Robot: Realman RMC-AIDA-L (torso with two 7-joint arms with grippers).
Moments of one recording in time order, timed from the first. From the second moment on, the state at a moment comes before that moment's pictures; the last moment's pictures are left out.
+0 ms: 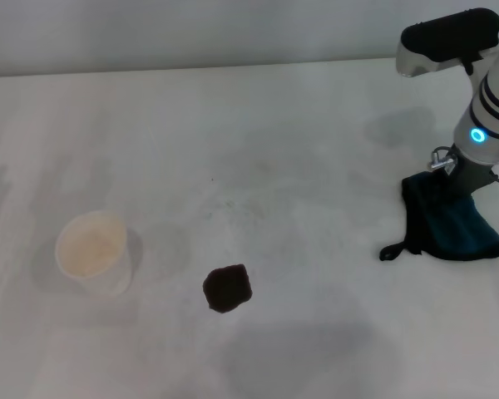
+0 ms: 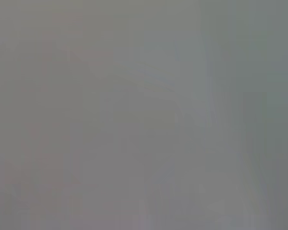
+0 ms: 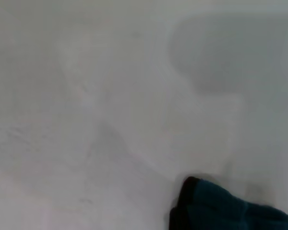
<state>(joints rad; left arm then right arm) -0.39 -2.07 2.84 -0.06 -1.37 1.46 0.01 0.80 2.02 -1.35 -0.81 0.24 1.38 -0.04</state>
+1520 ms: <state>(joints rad) -0.40 -2.07 2.85 -0.07 -1.34 1.45 0.07 1.02 2.03 -2.28 -0.95 1.03 1.10 0.12</state>
